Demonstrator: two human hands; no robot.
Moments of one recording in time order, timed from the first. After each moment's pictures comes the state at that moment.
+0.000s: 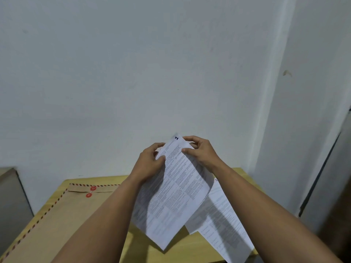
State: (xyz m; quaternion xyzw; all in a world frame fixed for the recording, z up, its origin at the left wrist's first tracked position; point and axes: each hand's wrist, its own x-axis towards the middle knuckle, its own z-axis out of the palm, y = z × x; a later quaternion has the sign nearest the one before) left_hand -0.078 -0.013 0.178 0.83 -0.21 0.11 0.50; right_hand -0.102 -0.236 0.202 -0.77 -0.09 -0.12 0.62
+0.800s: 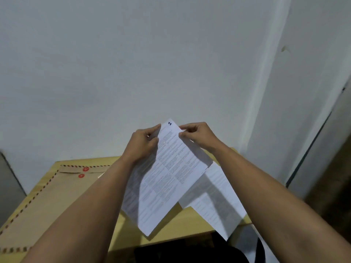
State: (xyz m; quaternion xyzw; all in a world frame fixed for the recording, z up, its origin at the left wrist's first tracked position) left_hand -0.073 -0.014 0.168 0.84 -0.23 0.12 0.48; right_hand -0.105 -0.257 0.189 -0.84 -0.05 -0.12 0.53
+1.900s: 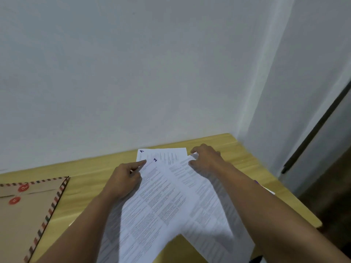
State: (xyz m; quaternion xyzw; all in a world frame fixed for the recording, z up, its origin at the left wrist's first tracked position) left_hand 0.031 -0.061 0.005 0.88 -0.15 -0.06 0.44; right_hand 0.013 -0.375 0.011 -0.97 0.14 0.01 0.21
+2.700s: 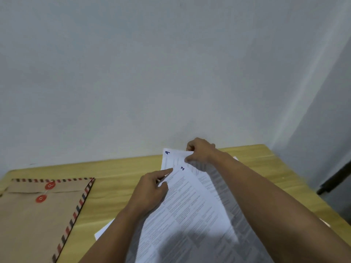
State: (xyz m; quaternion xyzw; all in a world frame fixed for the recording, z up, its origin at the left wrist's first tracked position) left_hand 0.046 -0.050 -0.022 0.84 -0.15 -0.05 0.52; right_hand 0.129 -0.297 0.017 -0.97 0.04 0.03 0.24
